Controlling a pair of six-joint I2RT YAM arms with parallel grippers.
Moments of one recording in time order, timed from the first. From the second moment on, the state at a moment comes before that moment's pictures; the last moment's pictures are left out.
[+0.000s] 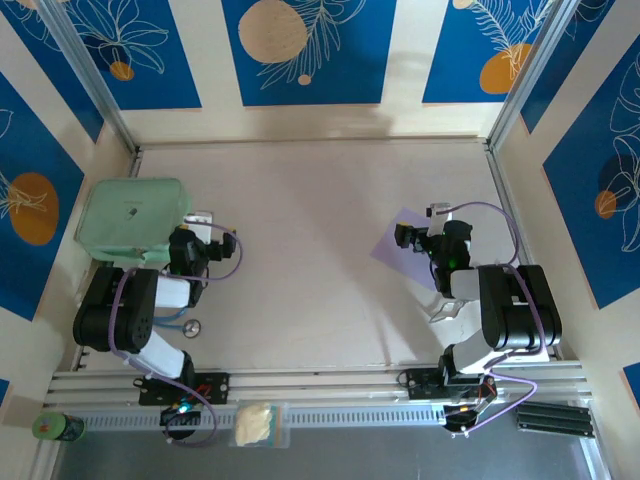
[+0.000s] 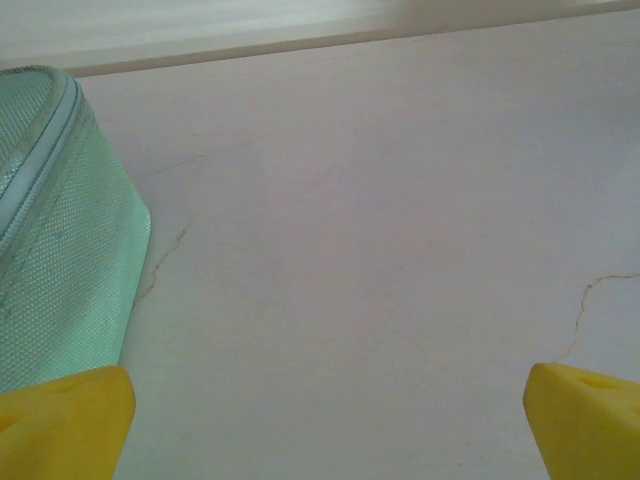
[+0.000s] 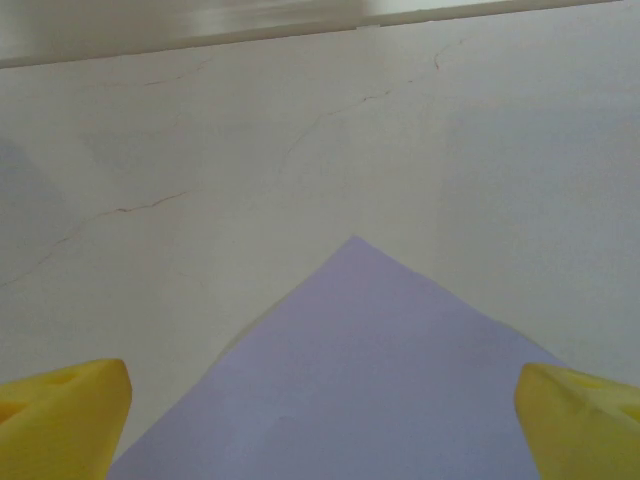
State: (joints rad) left arm -0.07 1.56 0.37 0.83 0.00 0.06; right arm 0.00 1.52 0.40 0.71 -0.19 0.08
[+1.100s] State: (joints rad) left arm -0.07 1.56 0.37 0.83 0.00 0.06; right arm 0.00 1.52 0.40 0.71 -0.19 0.08
